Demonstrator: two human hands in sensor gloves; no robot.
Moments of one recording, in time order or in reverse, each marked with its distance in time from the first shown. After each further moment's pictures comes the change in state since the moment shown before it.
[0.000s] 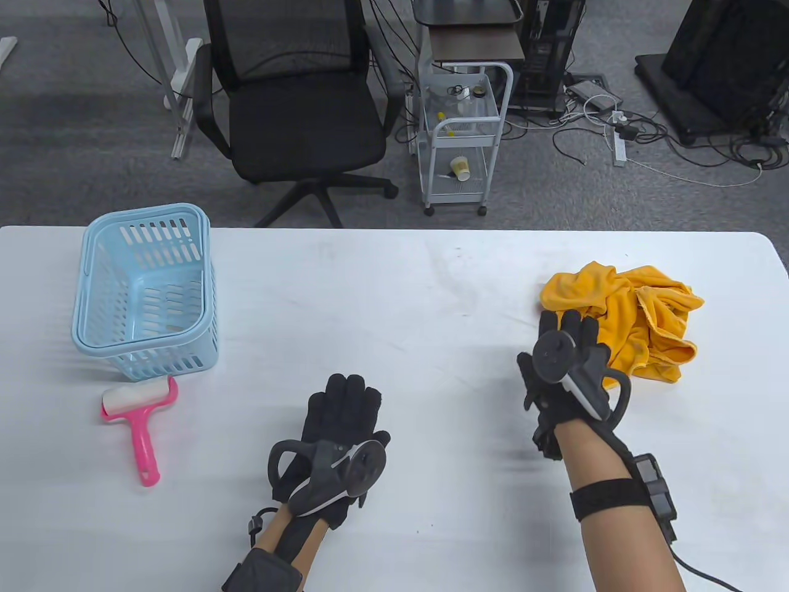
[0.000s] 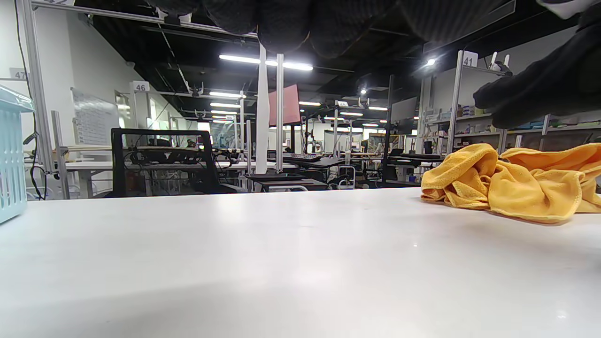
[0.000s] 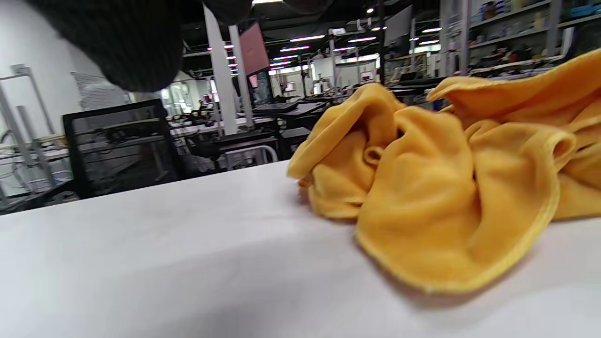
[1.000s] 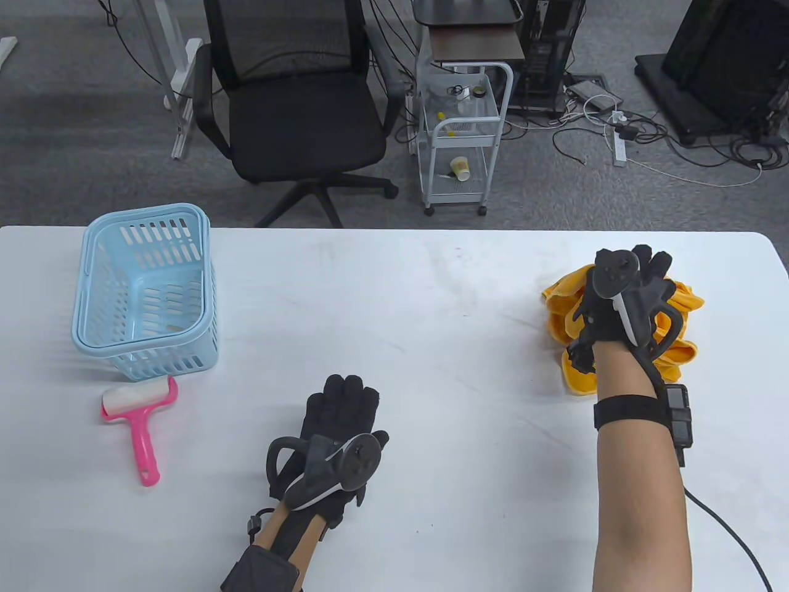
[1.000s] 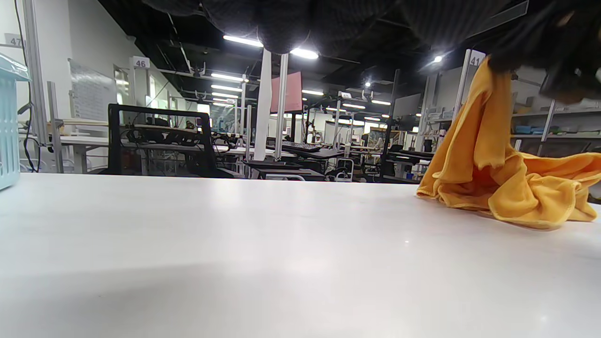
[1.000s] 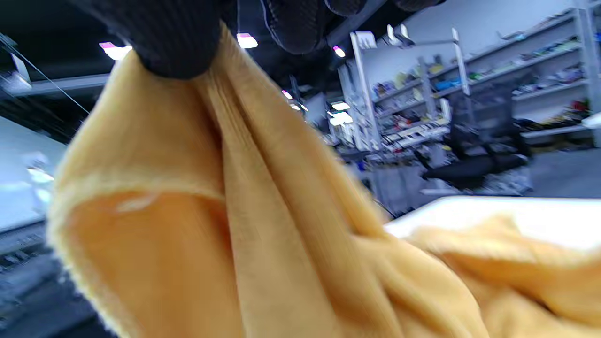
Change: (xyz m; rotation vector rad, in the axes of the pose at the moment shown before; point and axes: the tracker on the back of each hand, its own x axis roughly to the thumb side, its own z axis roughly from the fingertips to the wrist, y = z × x) left_hand -0.007 -0.004 -0.003 -0.038 0.002 0.074; right_hand -0.021 -0.084 -0.062 -0.293 0.183 -0.121
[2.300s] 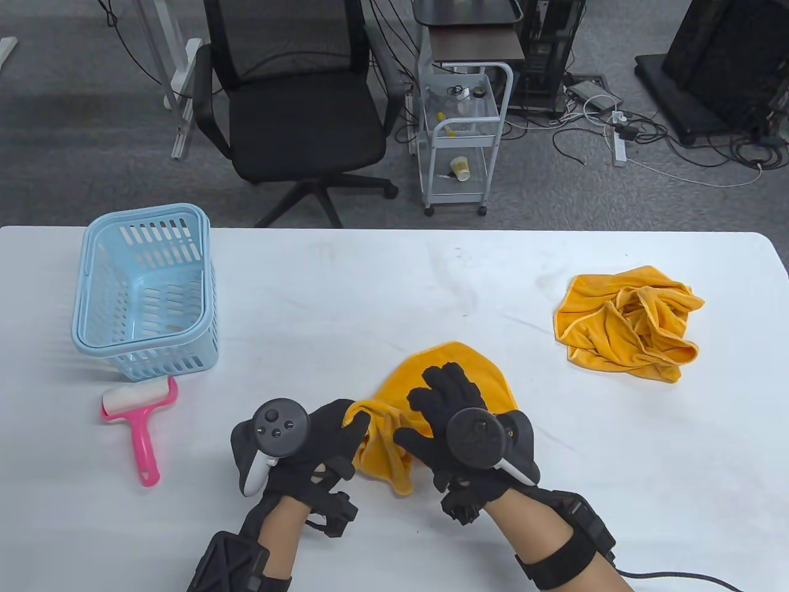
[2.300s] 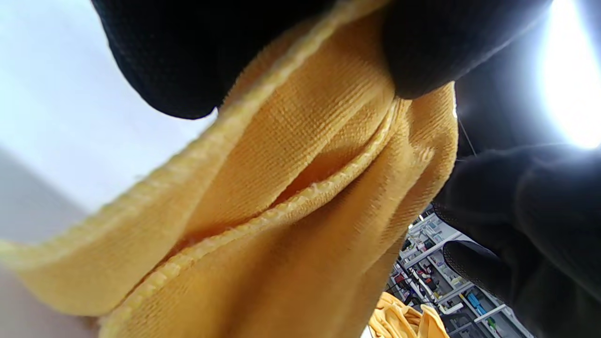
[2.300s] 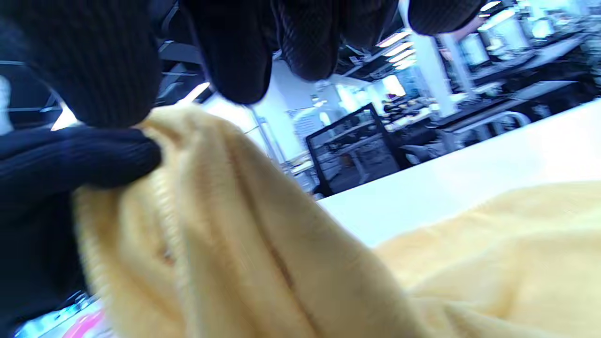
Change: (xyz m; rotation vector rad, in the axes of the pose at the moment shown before) left_hand -0.059 -0.011 -0.003 -0.013 0.178 0.831; right_hand 0.097 0.030 0.260 0.349 -0.815 -0.377
